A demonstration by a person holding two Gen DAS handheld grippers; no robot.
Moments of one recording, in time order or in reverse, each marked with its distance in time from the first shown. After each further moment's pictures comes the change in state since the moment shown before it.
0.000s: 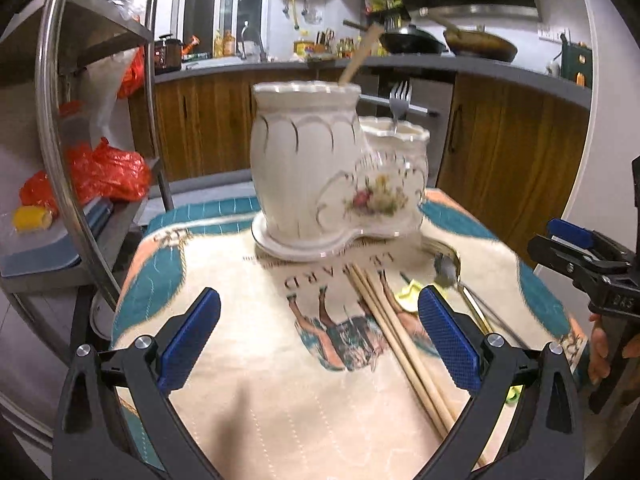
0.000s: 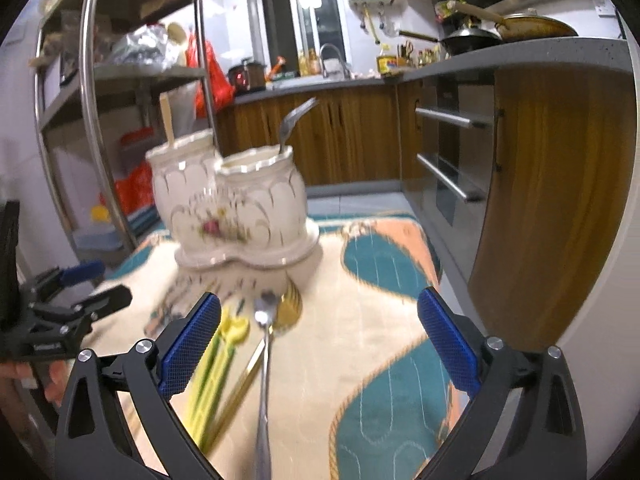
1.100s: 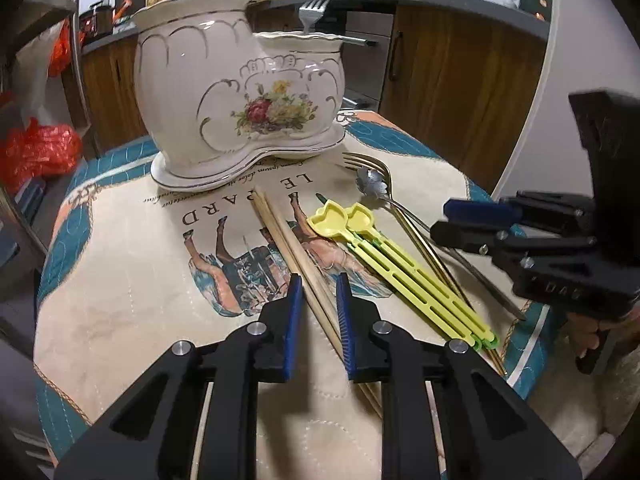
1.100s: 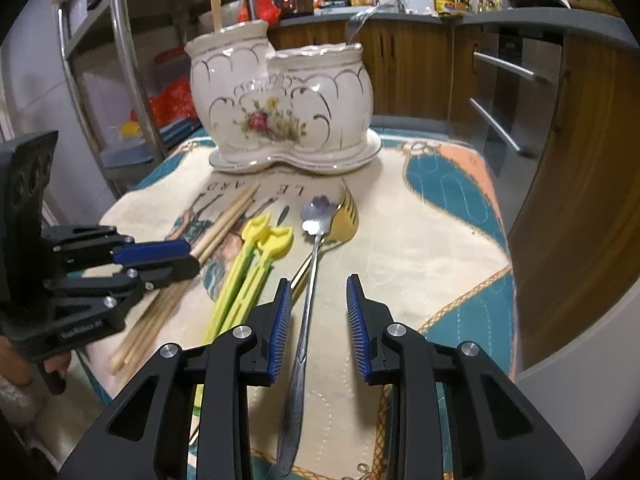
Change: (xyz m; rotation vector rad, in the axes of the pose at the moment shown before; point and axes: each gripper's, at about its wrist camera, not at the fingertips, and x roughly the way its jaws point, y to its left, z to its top) left arm 0.021 -0.041 -0.021 0.091 0.212 -0.196; right arm 0.030 0.022 -0.022 -0.107 0.274 0.136
